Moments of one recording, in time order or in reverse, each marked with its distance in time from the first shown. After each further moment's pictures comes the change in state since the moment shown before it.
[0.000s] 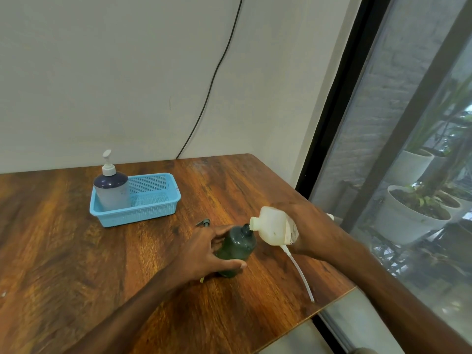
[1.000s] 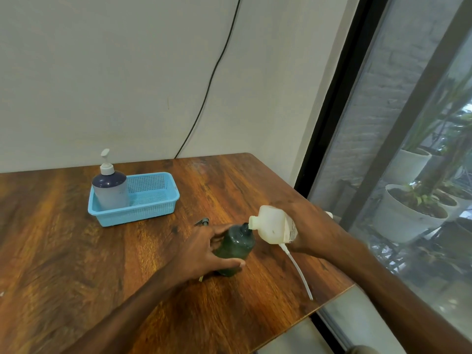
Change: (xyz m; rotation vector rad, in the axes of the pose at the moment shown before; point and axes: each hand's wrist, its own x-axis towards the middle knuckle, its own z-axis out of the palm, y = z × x) left_hand -0.001 0.004 0.000 -0.010 -0.007 -0.025; right_hand -0.004 -0.006 -0.006 -0.022 -0.013 0.017
